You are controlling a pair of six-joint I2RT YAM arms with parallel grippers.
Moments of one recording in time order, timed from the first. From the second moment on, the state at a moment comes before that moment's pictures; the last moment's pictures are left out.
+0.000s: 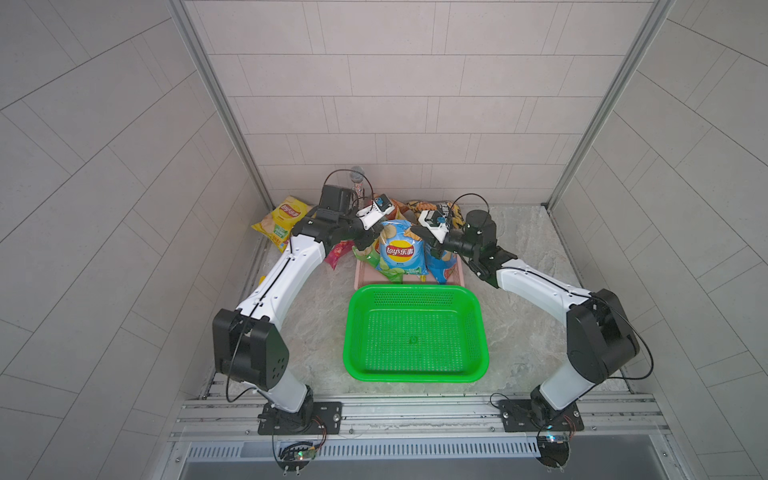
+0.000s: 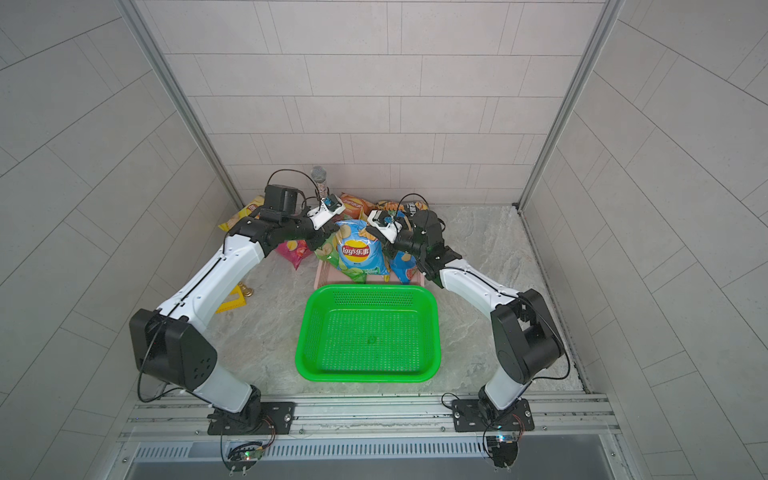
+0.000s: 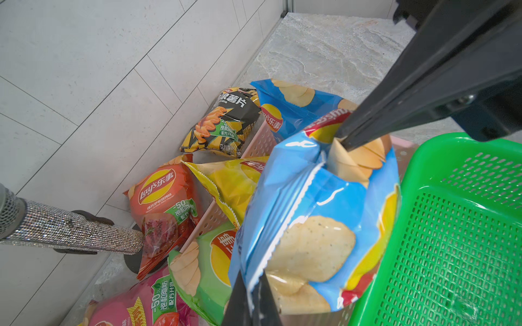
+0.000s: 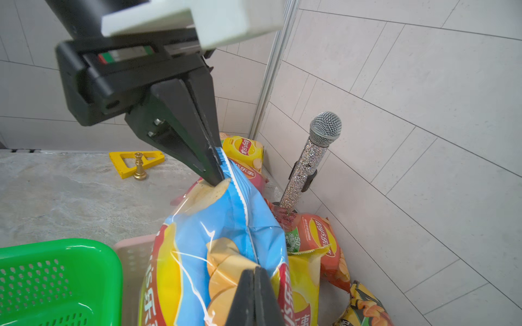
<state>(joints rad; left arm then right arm) -0.28 1.58 1.49 -0.58 0.43 0.63 0.43 1.63 1.14 0.35 -0.52 -0.39</state>
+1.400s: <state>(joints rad) -0.39 1.46 1.06 -0.26 0.29 0.67 0.47 1.57 0.84 0.49 -0.40 -0.38</state>
